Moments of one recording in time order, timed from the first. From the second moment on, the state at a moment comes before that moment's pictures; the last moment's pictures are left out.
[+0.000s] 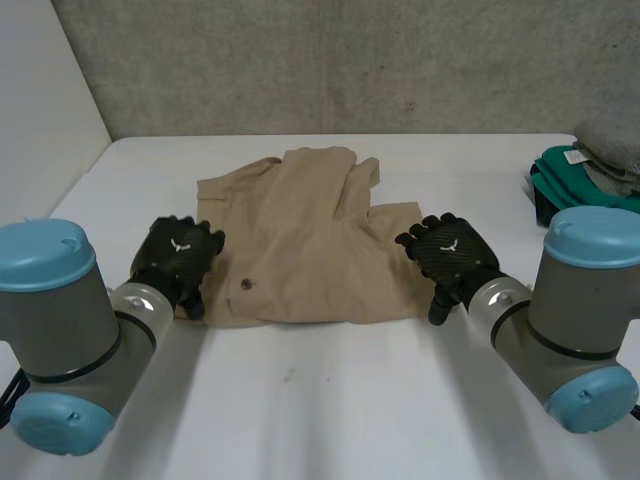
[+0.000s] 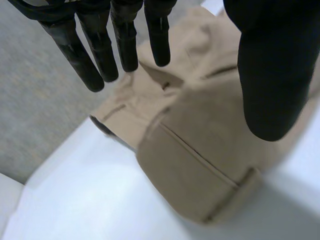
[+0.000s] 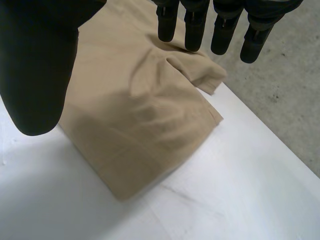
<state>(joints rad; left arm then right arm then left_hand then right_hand) 4.31 -1.91 -1.76 3.40 -1.59 3.63 1.99 -1.09 1.60 -0.20 1.41 2.65 0.39 0.39 0.39 0.38 0.20 0.24 0.23 0.22 0.23 0.05</state>
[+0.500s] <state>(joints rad) 4.40 -2.02 -1.38 3.58 -1.73 3.71 1.94 -1.14 1.62 -0.15 1.40 2.65 1.15 1.19 1.17 1.19 0.98 0.24 0.23 0.22 0.23 0.05</state>
